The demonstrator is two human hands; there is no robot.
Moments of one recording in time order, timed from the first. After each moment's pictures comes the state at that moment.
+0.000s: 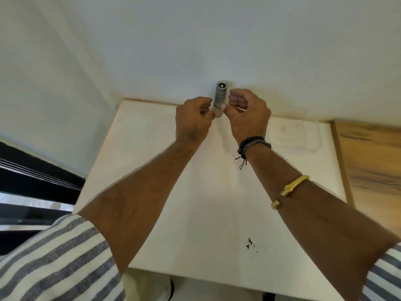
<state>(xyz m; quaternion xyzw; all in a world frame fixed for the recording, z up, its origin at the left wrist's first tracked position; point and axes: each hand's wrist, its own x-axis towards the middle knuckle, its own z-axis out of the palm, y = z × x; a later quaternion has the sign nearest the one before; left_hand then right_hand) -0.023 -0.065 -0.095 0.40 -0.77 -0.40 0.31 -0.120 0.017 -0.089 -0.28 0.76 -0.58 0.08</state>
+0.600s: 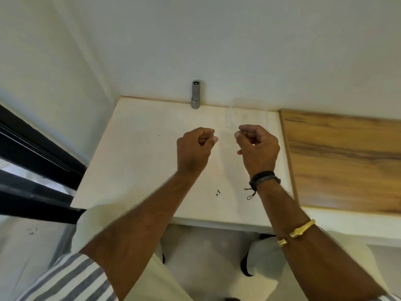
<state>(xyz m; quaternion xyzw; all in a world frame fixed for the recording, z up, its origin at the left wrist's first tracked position) 0.045 0.095 -0.066 0.37 -0.76 -0.42 0.33 -0.064 0.206 -0.054 -0.20 0.75 -0.63 0.09</state>
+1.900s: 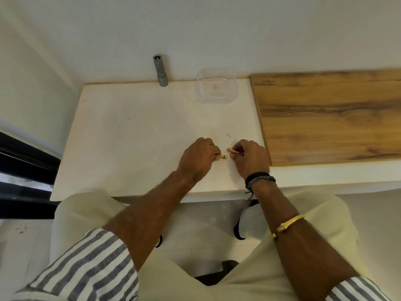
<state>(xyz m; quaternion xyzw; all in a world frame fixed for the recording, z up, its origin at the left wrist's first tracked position) 0.033 0.169 -0.122 0.14 -0.96 -0.23 0.03 -0.068 0.306 -0.111 -0.23 0.93 -0.24 0.14</state>
